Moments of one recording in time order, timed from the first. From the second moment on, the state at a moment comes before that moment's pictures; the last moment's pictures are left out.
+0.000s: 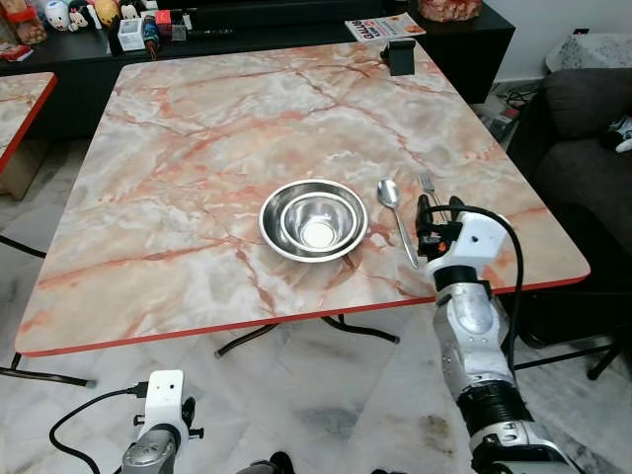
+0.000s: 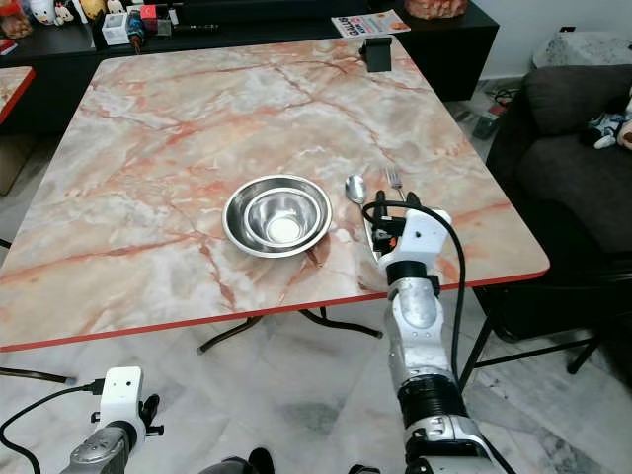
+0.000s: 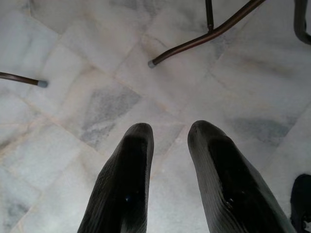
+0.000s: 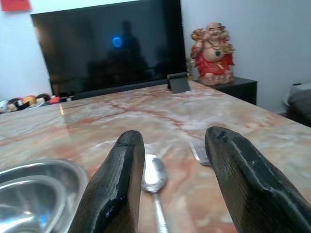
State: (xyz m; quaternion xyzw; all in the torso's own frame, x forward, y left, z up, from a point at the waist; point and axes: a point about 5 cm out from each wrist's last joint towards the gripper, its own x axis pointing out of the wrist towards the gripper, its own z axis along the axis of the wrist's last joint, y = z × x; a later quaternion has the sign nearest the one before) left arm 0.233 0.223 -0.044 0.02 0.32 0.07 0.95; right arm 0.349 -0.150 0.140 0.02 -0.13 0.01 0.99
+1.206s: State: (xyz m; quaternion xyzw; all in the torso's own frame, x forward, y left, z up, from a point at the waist) left arm 0.227 0.225 -0.047 0.02 0.32 0.08 0.94; right arm 0.354 -0.125 0.141 0.03 -0.12 0.05 0.99
